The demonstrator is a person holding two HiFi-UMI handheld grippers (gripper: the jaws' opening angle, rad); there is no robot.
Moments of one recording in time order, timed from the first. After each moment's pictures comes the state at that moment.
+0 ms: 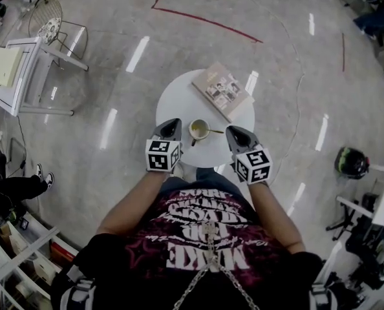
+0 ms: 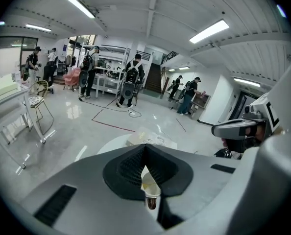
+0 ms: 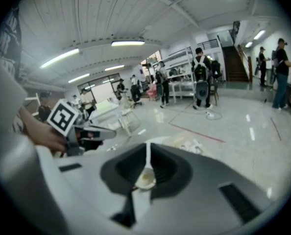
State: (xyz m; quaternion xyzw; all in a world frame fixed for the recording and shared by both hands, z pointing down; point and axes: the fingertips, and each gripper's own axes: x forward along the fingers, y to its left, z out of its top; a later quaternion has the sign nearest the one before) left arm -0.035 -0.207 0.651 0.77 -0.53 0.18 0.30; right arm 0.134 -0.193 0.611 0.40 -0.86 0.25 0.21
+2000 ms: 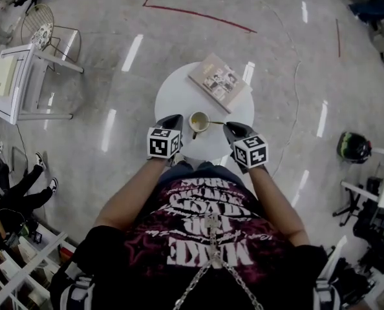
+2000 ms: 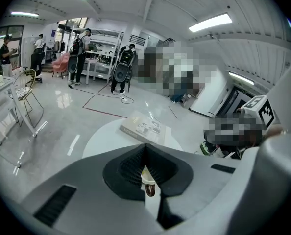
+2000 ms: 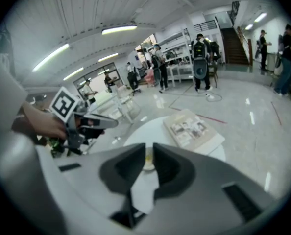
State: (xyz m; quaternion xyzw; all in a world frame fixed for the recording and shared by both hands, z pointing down) left arm -0.029 -0.199 0.695 0.78 -0.46 0.23 0.35; right arm 0.132 -0.169 0.676 0.37 -0.83 0.32 0.27
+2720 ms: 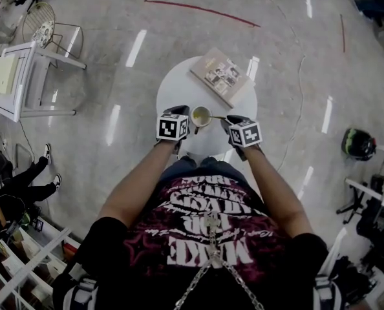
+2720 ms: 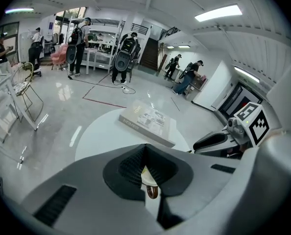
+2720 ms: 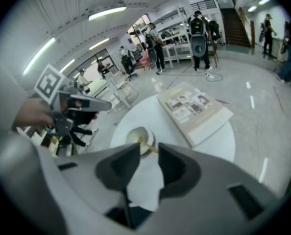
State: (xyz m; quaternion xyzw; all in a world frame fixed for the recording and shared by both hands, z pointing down) left arm -0.018 -0.218 0.731 0.76 -0.45 0.27 0.38; right arm 0.130 -0.172 0.763 0.34 -0.78 0.39 0.34
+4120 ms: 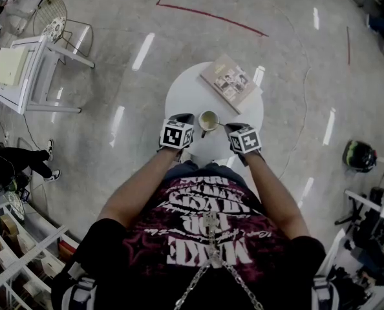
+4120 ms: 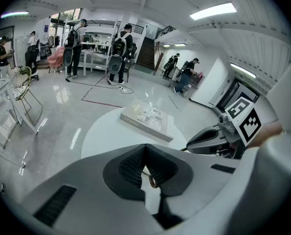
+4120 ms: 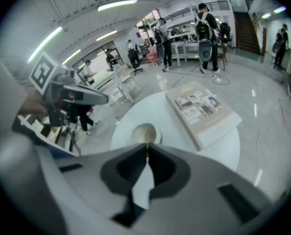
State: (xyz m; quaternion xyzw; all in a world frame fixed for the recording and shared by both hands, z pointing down) left arm -0.027 -0.194 0.727 0.77 -0.43 0.29 0.37; right arm 0.113 -0.159 0.777 0.31 -0.80 0.36 0.37
